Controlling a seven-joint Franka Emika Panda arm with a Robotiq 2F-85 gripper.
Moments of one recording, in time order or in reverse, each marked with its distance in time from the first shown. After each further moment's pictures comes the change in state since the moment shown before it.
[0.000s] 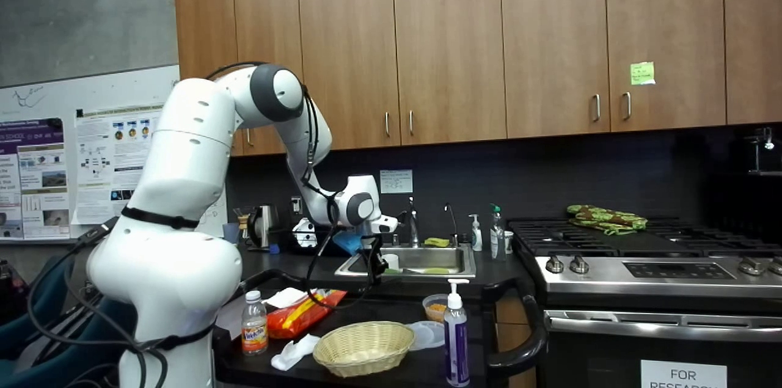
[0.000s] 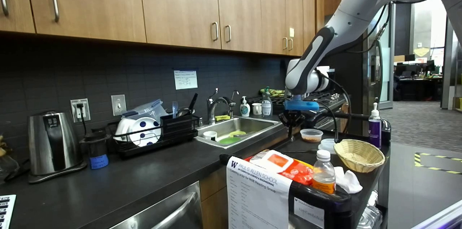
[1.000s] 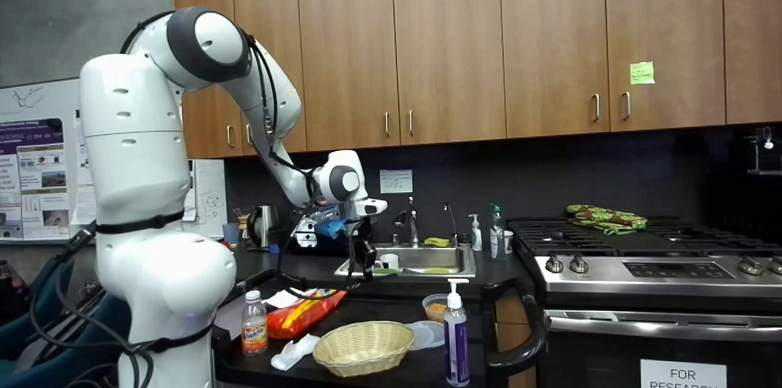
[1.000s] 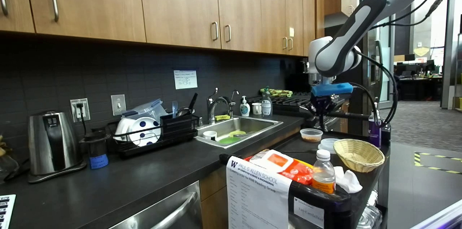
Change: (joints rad) arm -0.117 -0.408 0.048 -0.320 -0.224 -0.191 0.123
